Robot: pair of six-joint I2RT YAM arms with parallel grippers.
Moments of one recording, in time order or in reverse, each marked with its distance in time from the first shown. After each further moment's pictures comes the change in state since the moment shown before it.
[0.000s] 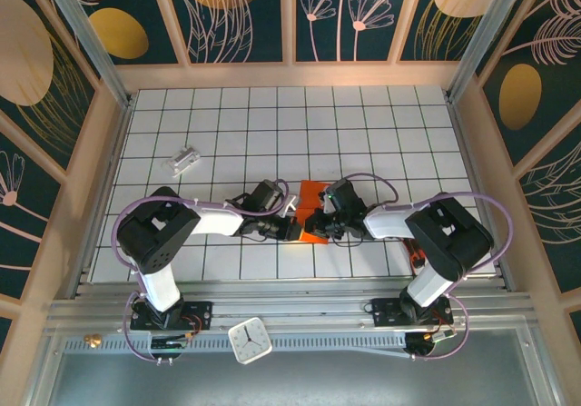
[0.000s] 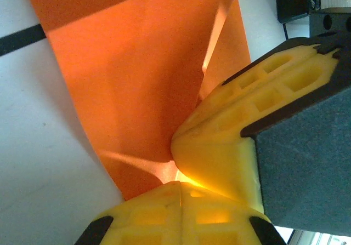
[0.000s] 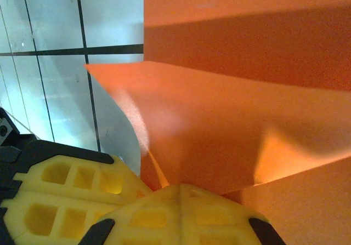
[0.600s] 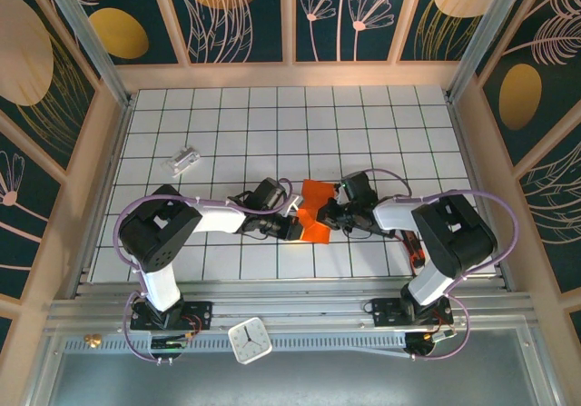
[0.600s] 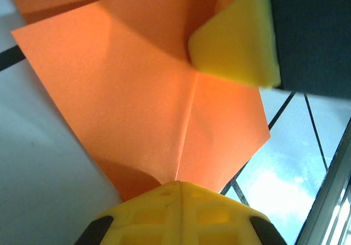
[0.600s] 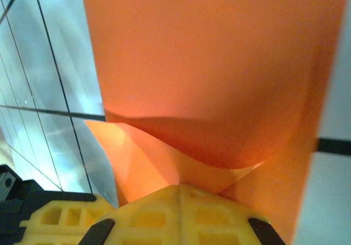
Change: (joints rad) left arm 0.000 0.017 0.034 -0.047 0.000 0.074; right arm -0.163 0.000 0.017 -0.060 -0.023 0.000
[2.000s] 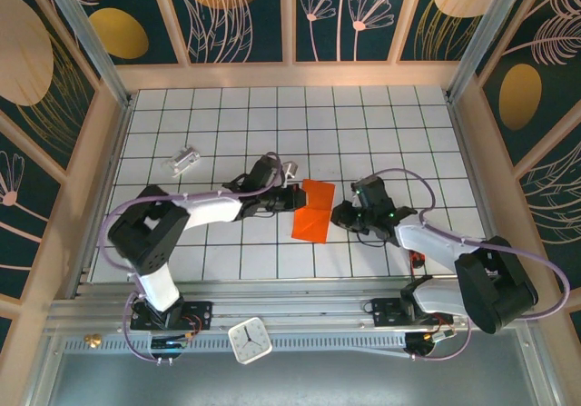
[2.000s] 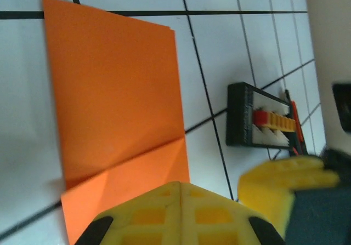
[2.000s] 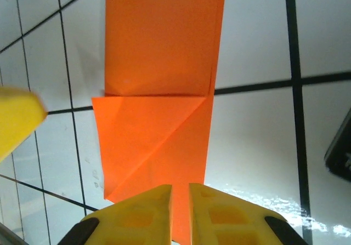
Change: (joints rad) left arm 0.049 -0.020 0.131 0.090 -0.113 -0.303; right arm 0.049 -0.369 -0.096 -0.205 0.228 -0.047
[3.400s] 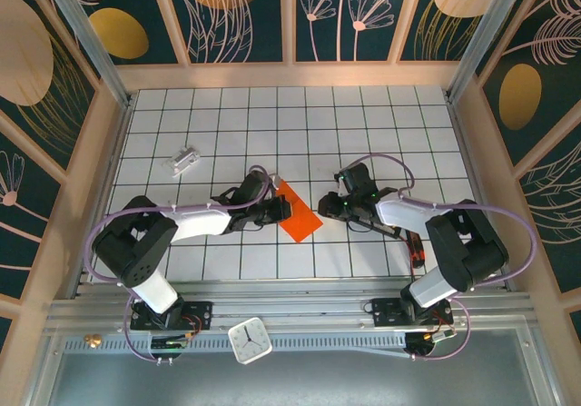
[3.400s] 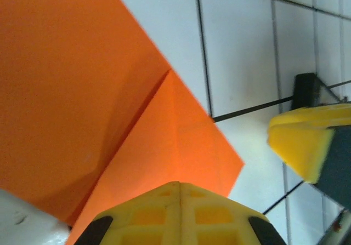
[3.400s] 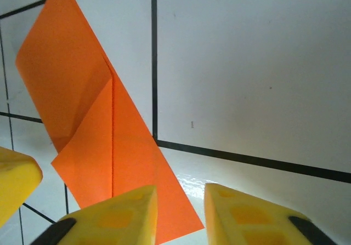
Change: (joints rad) left arm 0.000 -0.134 -0.190 -0.029 -0.145 -0.069; right arm -0.009 0.275 0.195 -0.012 -0.038 -0.152
